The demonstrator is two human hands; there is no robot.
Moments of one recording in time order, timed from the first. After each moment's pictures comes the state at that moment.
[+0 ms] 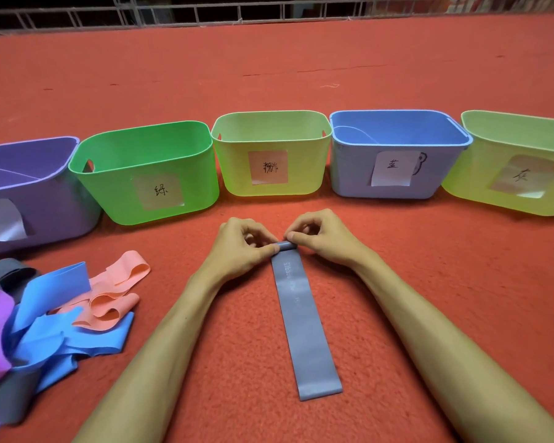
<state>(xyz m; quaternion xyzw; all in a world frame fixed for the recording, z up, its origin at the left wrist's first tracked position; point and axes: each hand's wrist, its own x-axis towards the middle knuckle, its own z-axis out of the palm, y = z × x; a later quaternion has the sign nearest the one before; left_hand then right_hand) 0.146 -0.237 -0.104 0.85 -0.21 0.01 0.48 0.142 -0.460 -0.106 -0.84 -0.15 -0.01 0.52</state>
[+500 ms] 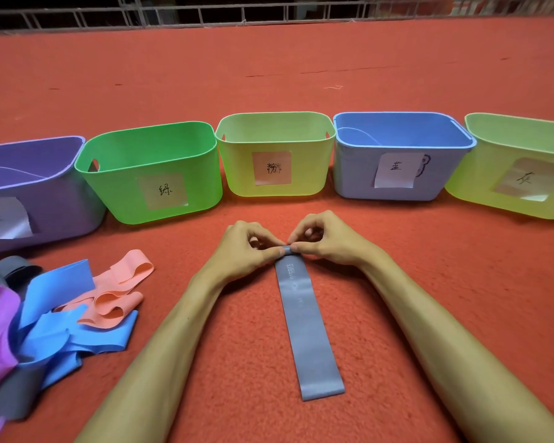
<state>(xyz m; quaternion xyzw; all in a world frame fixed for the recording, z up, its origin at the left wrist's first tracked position) 0.145 -0.236 -0.101 0.86 -0.23 -0.01 0.46 0.142 -0.467 -0.099 -0.86 -0.18 0.03 0.47</state>
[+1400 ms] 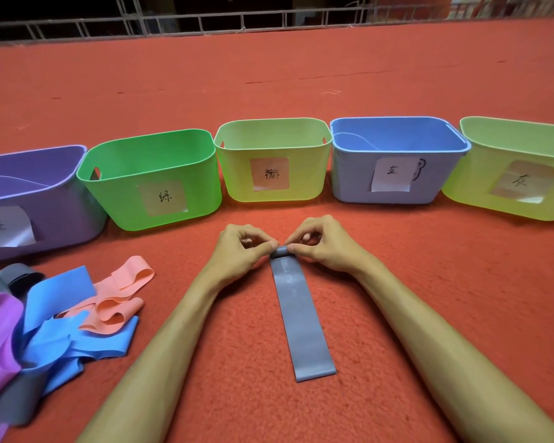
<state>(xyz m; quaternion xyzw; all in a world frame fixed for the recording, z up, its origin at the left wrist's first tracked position) 0.149 -0.234 -0.106 0.82 -0.19 0.00 0.53 0.142 -0.464 -0.109 -0.86 -0.18 -0.04 0.47</state>
